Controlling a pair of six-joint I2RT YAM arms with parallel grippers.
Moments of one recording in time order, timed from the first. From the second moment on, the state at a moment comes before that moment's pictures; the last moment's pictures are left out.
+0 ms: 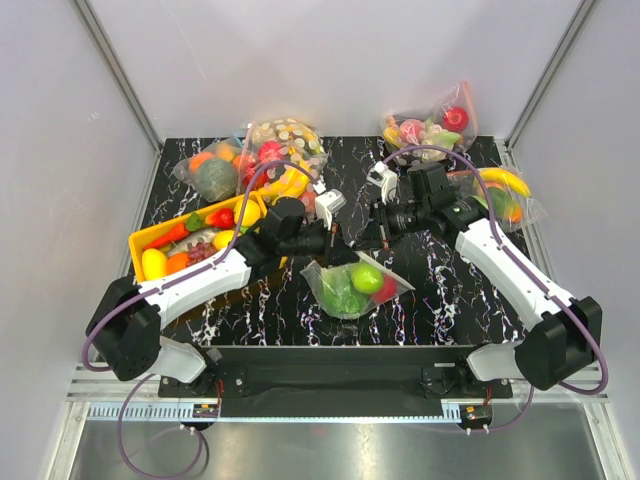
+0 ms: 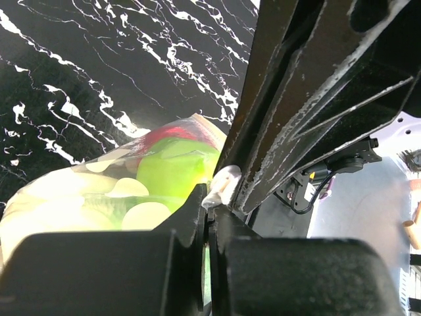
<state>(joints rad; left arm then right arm) -0.76 1.41 0.95 0.06 0.53 -0.42 0.45 1.36 1.22 -0.62 -0.77 0.17</state>
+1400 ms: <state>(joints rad) -0.71 1.43 1.04 -0.08 0.38 -0.38 0.45 1.30 1.09 -0.54 -0.61 0.12</state>
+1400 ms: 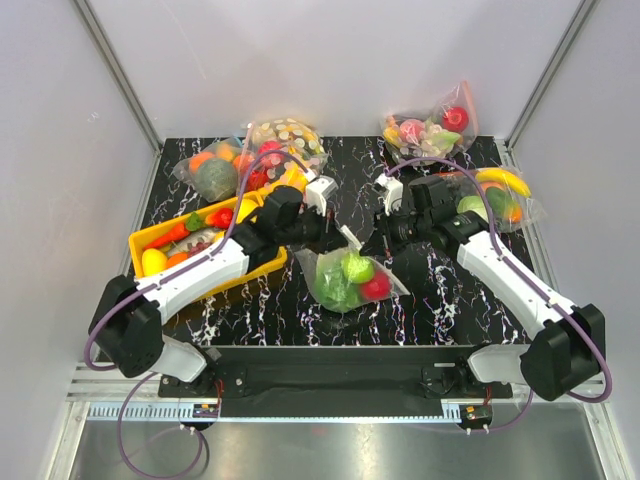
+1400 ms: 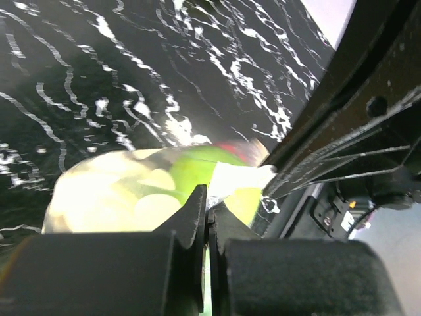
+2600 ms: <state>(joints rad) -0.44 1.52 1.13 -0.10 0.32 -0.29 0.45 1.28 1.03 -0.71 -0.46 0.13</state>
